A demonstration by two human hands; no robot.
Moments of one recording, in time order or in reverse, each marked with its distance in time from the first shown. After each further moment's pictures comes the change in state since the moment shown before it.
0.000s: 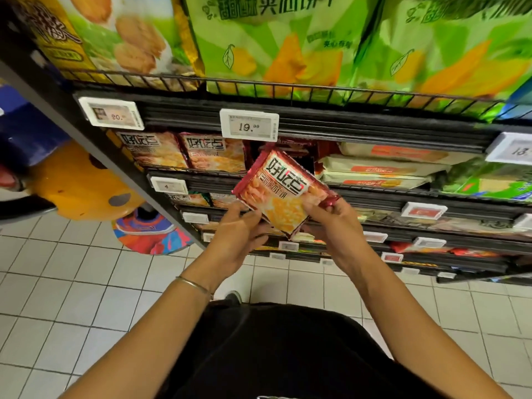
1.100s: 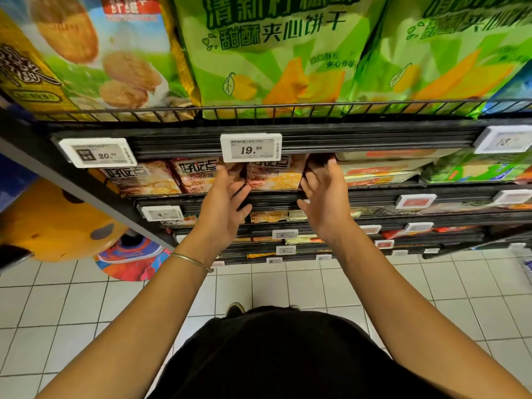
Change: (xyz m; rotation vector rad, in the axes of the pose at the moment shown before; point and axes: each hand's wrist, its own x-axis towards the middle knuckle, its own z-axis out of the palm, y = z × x) left_hand 0.042 0.082 -0.013 -0.029 -0.054 0.048; right_hand 0.024 -0.053 0.068 0.318 0.189 0.036
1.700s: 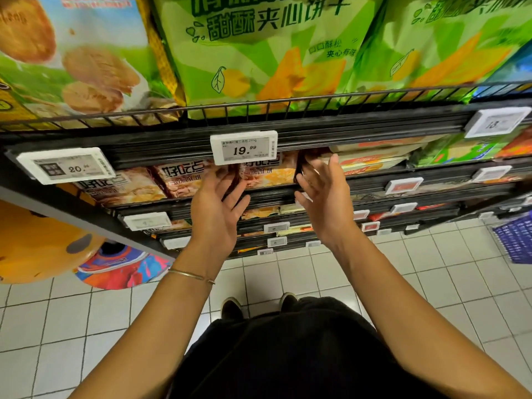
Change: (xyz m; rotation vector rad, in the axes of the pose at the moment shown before) left_hand 0.005 0.001 0.004 -0.258 0.083 -0.036; right_hand 0.000 0.013 -0.012 -0.029 0.142 -0.095
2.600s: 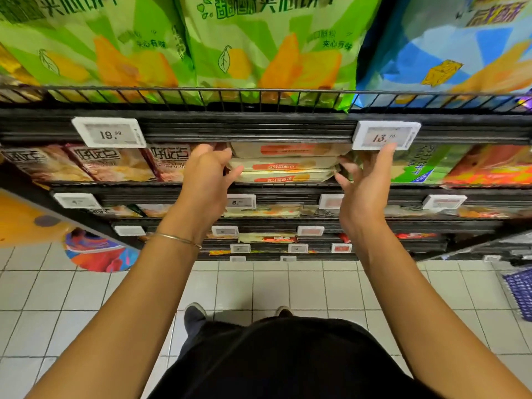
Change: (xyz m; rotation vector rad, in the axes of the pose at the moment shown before) left_hand -0.034 -0.086 0.167 0.183 0.037 0.235; right_hand 0.057 -0.119 -0.189 0.100 0.140 -0.259
